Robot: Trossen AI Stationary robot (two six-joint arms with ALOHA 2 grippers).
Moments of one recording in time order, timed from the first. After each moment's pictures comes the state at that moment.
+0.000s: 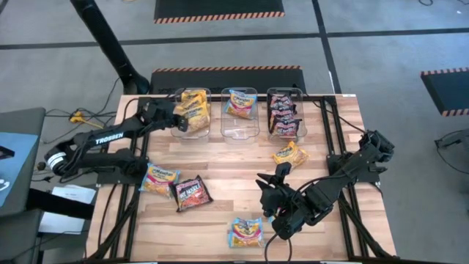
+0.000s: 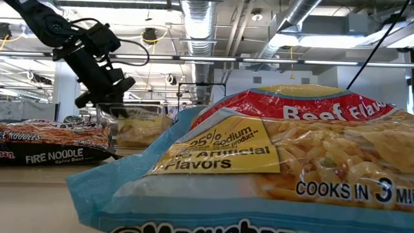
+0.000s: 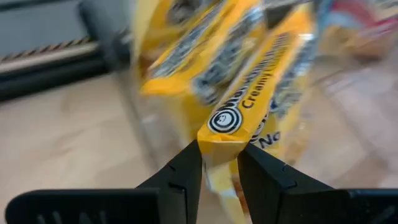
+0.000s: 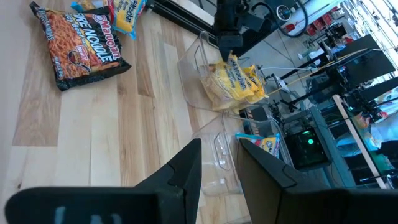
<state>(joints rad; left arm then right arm) 0.78 1.05 0.45 -0.06 -0.16 -0.34 0.65 1.71 1.55 -0.94 1.11 0.26</state>
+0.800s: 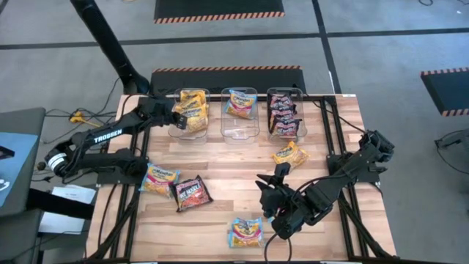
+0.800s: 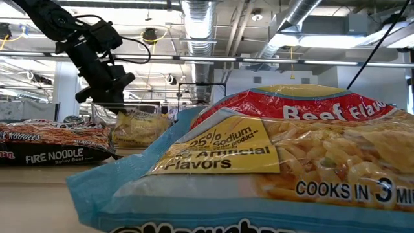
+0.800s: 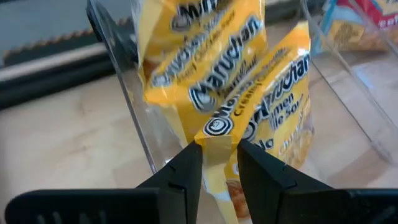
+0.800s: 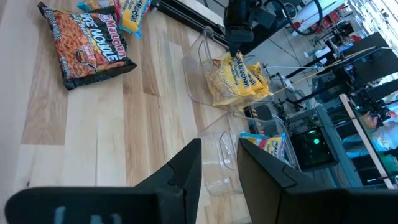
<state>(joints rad) 0.82 1.05 0.54 -0.20 -0.13 -0.31 0.65 1.71 1.55 -0.93 1.09 0.26</state>
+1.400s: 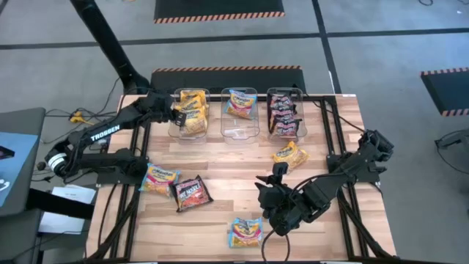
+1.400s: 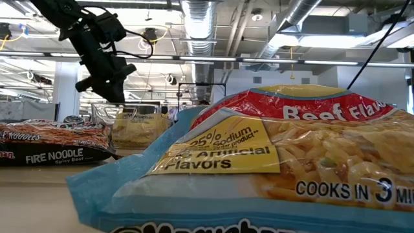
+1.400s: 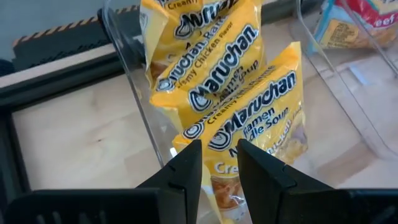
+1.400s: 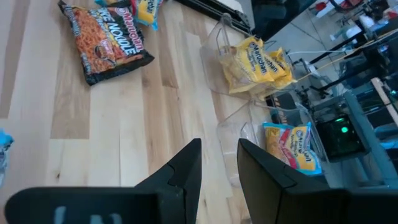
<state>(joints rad) 0.82 1.05 0.68 -0.41 -0.14 -0.31 0.63 1.71 1.55 -0.94 0.99 0.32</state>
